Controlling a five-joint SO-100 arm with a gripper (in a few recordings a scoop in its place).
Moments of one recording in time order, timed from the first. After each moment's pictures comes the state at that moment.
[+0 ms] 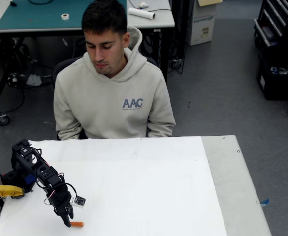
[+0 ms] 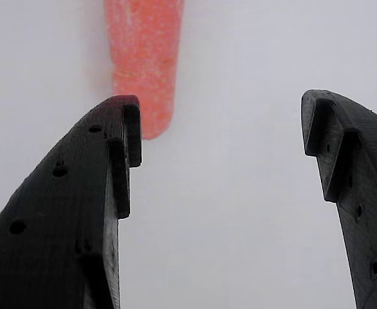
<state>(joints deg) 84.2 76.4 82.2 63.8 -30.7</state>
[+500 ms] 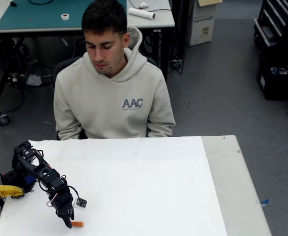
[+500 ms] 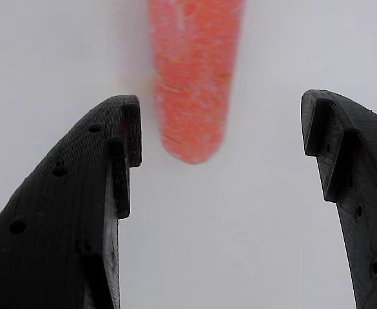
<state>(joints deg) 83.8 71.0 81.1 63.8 -30.7</state>
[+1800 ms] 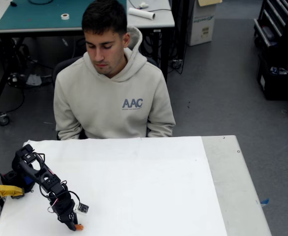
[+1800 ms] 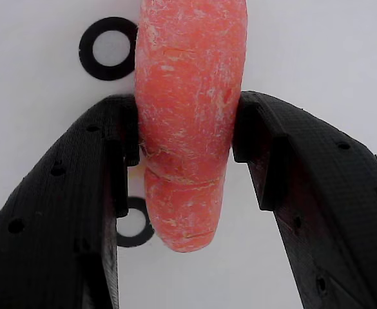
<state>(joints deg) 85.2 63.4 78.8 55.5 -30.1</state>
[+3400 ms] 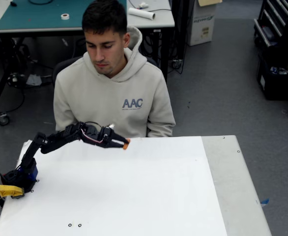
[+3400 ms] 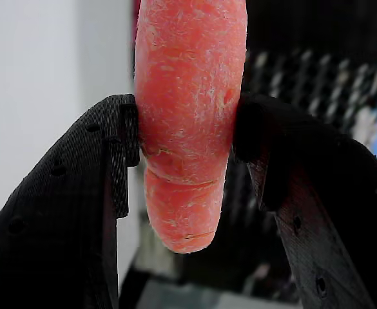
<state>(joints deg) 42.1 57.6 15.8 54.7 -81.7</state>
